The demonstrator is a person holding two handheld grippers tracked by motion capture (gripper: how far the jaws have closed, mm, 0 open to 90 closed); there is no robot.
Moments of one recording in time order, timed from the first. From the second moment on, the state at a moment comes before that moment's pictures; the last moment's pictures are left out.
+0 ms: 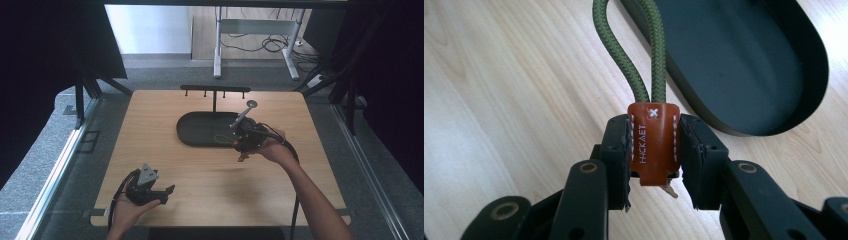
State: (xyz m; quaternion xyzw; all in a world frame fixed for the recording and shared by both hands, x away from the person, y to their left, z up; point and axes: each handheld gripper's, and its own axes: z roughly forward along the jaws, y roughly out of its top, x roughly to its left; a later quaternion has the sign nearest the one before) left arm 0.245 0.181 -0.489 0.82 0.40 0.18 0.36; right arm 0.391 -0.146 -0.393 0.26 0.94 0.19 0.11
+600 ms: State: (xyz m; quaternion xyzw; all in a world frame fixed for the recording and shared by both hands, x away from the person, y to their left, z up) left arm 0.243 0.180 -0.486 0.82 0.39 0.19 0.37; right arm 0.427 -0.143 -0.394 0.28 0.94 0.18 0.10
